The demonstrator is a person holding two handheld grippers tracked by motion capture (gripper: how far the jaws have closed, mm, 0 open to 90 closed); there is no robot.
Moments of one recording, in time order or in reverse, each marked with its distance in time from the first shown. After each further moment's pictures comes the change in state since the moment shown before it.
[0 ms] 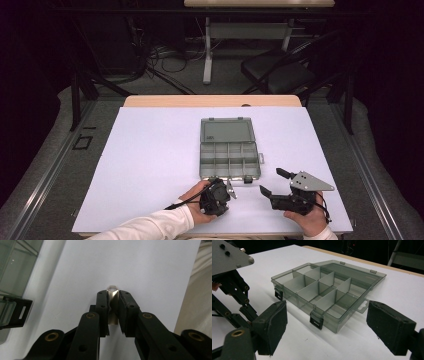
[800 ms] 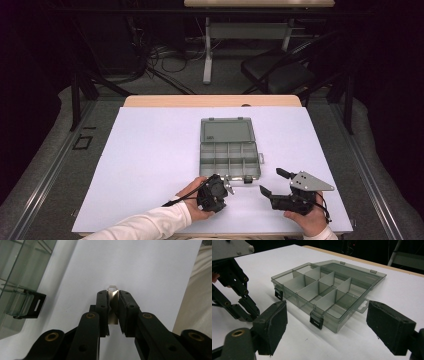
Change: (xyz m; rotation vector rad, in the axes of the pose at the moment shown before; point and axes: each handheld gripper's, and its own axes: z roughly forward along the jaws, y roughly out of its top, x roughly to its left) left arm 0.008 -0.001 -0.013 0.002 0.006 -0.026; right arm 0.000 0.000 0.000 0.002 0.001 -0.001
